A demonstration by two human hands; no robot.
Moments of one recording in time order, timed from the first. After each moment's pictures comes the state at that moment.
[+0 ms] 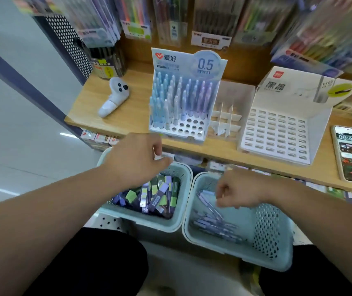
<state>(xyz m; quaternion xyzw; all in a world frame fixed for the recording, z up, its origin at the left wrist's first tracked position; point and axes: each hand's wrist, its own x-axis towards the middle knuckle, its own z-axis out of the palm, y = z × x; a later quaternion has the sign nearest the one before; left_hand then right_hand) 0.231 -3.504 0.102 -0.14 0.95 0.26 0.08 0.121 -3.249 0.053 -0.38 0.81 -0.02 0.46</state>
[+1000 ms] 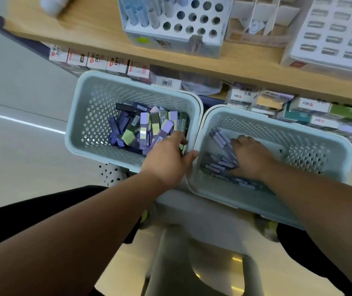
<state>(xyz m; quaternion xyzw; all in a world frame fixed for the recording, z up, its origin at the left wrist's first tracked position) 0.280 -3.407 -0.062 -0.27 0.87 0.35 0.23 0.163 -3.196 -0.173 -0.37 0.84 0.06 0.40</state>
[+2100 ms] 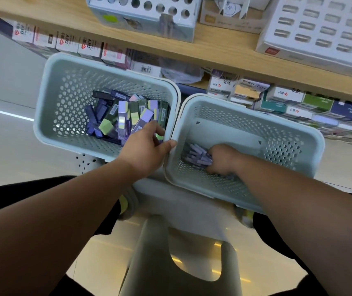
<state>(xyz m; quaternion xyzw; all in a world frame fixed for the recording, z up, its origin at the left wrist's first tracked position) 0.279 -3.404 -0.064 -0.33 0.81 0.41 0.25 0.183 -3.201 -0.184 -0.28 0.78 0.01 0.55</state>
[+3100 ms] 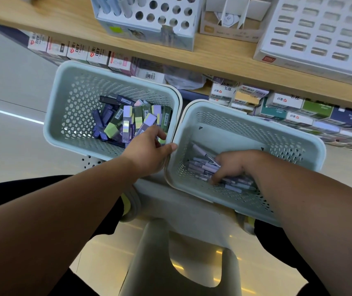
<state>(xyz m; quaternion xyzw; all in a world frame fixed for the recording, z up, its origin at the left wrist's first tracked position) 0.274 -3.405 -0.066 -0.36 0.79 0.41 0.28 0.159 -3.194 -0.162 -0.25 0.69 0.01 0.68</state>
